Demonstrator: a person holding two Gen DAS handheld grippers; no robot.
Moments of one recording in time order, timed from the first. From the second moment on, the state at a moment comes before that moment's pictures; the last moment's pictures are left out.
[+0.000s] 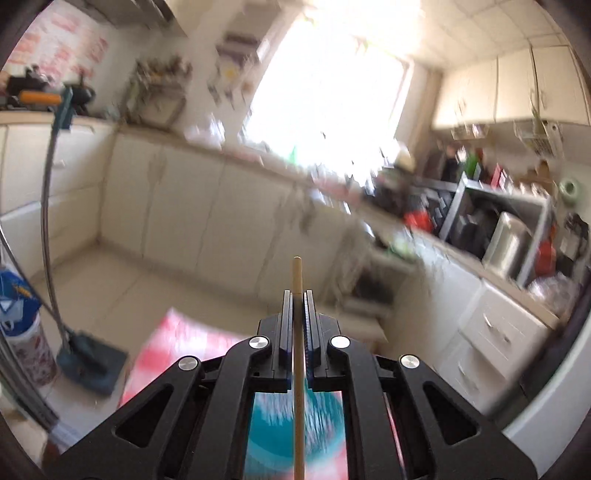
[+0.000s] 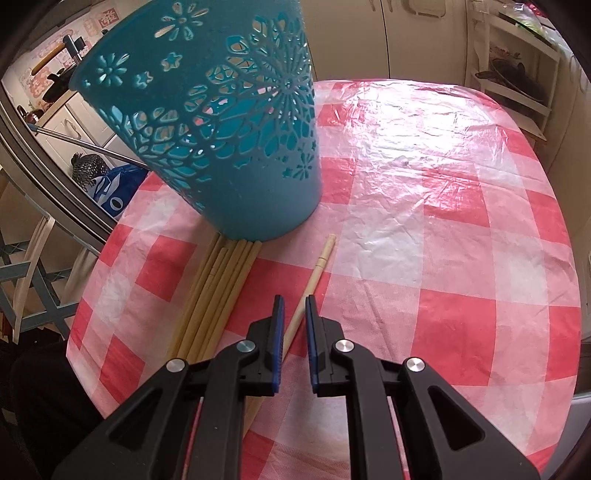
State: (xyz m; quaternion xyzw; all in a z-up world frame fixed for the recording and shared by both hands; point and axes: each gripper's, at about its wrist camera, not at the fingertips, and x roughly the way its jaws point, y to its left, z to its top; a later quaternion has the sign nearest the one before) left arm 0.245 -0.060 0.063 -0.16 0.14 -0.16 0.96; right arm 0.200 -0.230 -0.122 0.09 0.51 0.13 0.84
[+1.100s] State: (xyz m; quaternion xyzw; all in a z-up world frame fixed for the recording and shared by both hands) left arm 0.232 -0.026 -0.065 -0.12 0.24 -0.06 0.96; right arm 0.205 -0.213 -0.124 0.00 0.50 0.07 0.86
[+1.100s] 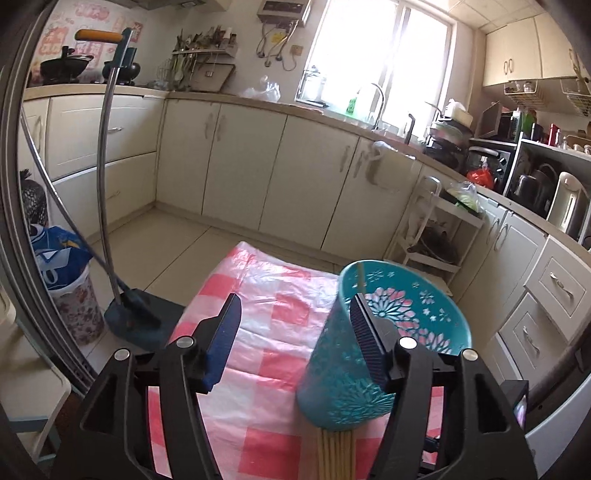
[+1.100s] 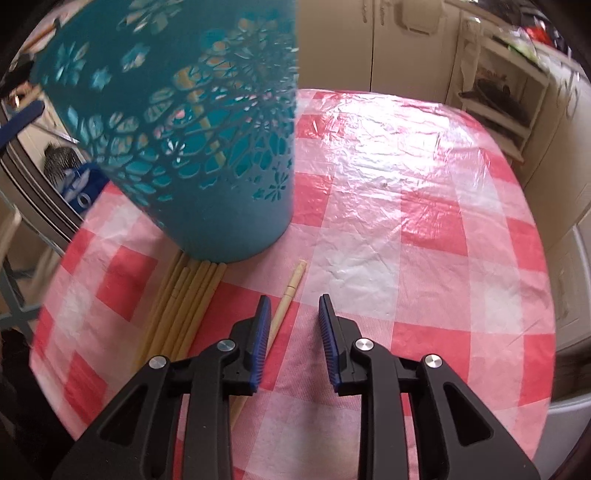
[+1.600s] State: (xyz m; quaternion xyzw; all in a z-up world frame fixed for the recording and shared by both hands) left arm 0.237 0.015 -0.060 -0.18 0.26 -0.04 0.95; right arm 0.159 -0.288 -0.032 0.24 0.37 0.09 0.89
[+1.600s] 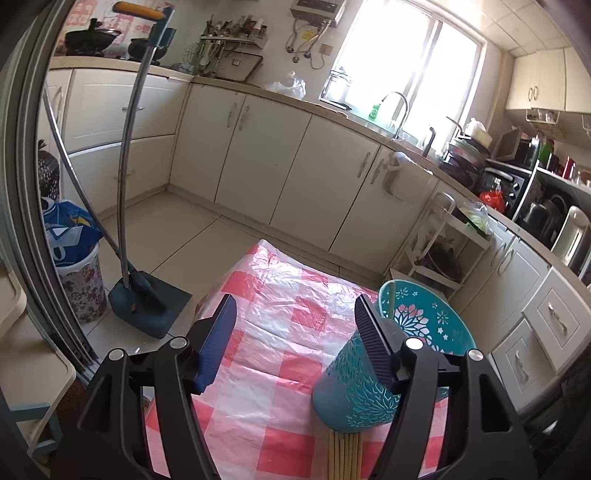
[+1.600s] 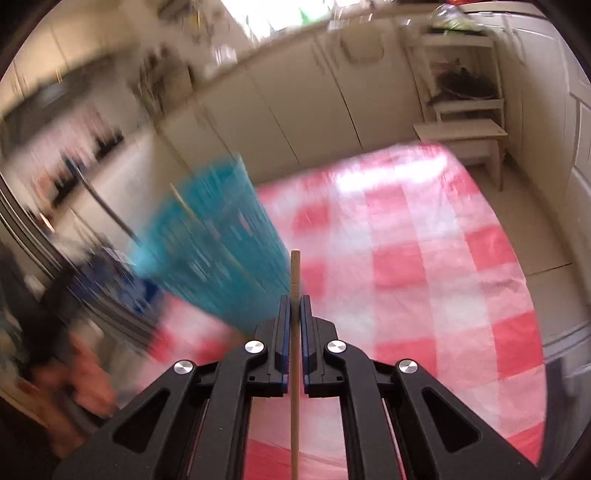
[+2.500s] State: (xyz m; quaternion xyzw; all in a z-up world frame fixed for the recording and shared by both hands) left arm 0.232 0.035 -0.074 -0.15 0.28 -0.03 0.95; right arm 0.166 -0.232 0.010 0.17 0.19 0.03 0.97
